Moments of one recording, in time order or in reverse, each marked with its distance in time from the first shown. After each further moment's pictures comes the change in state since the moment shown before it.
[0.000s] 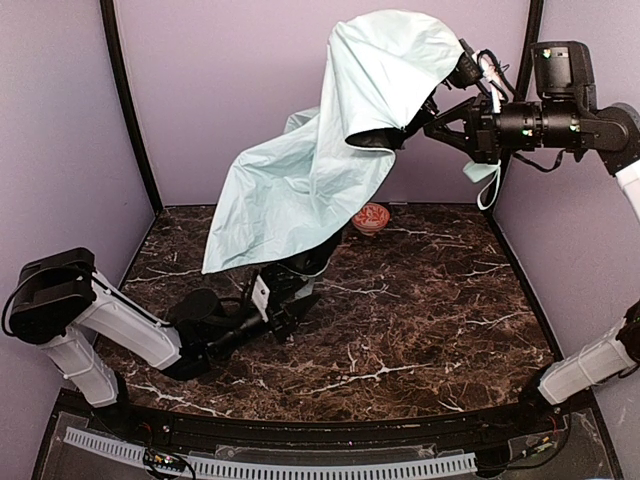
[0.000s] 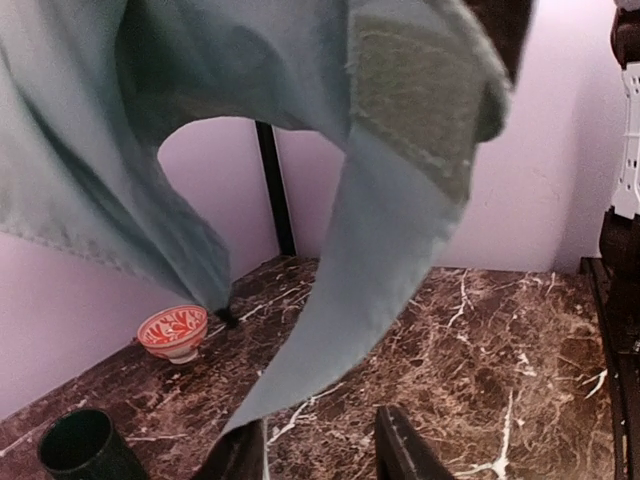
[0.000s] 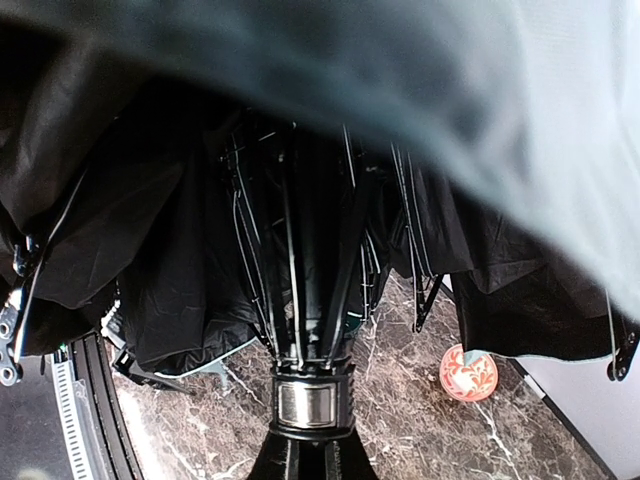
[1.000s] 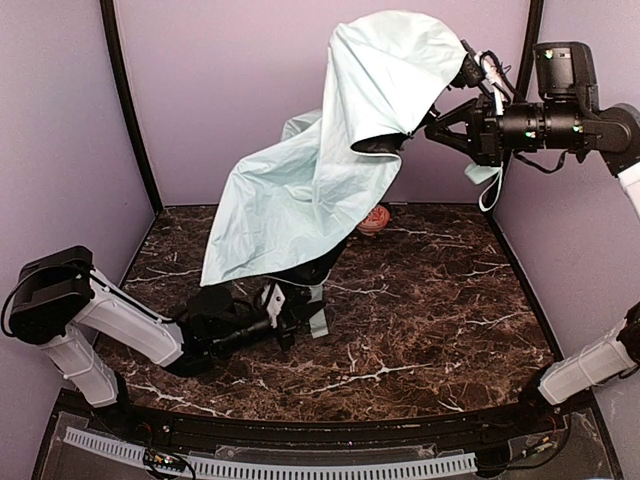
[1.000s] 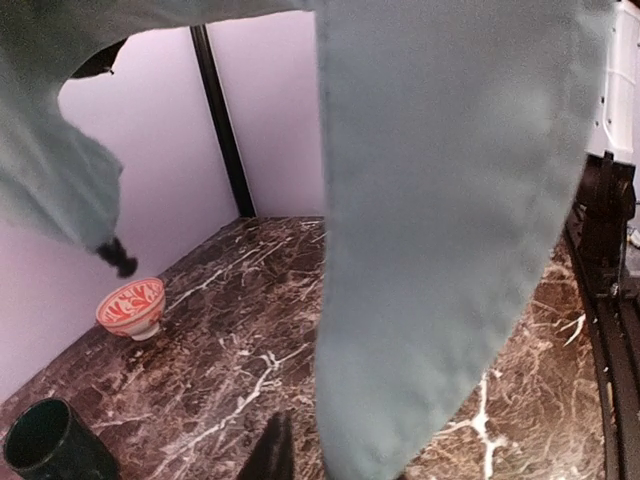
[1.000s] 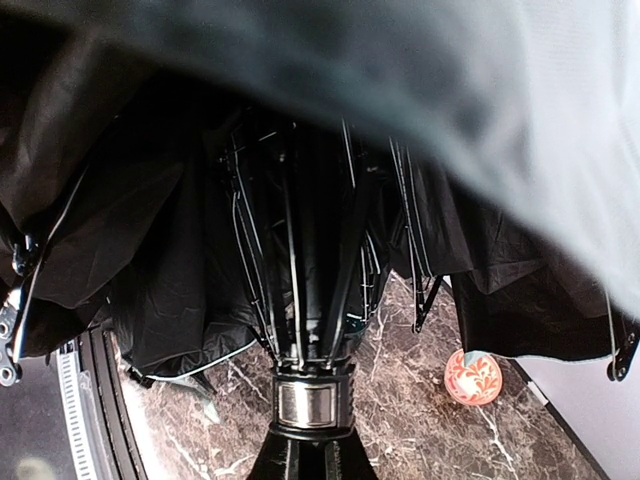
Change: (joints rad) left arm 0.007 0.001 0.039 -0.172 0.088 0.018; right arm 0.000 -0.007 0.000 -0.010 -0.026 -0.021
